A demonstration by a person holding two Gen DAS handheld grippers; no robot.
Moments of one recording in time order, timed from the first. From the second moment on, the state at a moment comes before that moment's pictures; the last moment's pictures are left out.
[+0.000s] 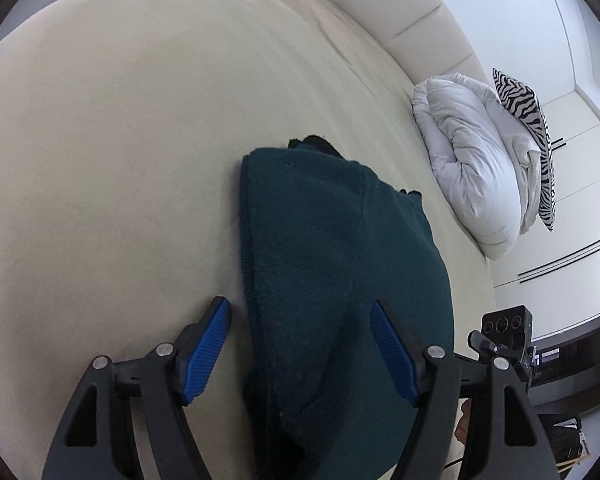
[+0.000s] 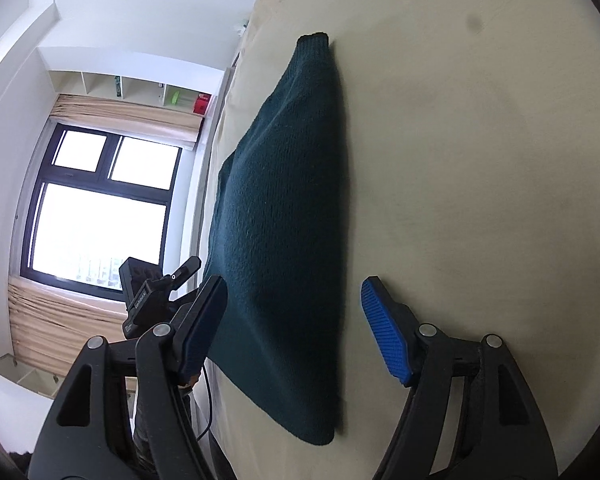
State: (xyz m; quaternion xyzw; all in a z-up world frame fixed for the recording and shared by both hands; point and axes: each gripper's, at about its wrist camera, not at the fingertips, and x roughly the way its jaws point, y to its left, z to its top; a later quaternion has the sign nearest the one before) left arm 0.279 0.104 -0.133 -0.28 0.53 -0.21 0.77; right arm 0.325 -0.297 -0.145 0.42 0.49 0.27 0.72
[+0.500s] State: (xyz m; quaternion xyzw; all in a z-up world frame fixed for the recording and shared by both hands) left arm 0.296 0.085 -0.139 -0.29 0.55 -0.22 0.75; right arm 0.299 -0.293 -0.140 0.36 0.53 0.24 0.73
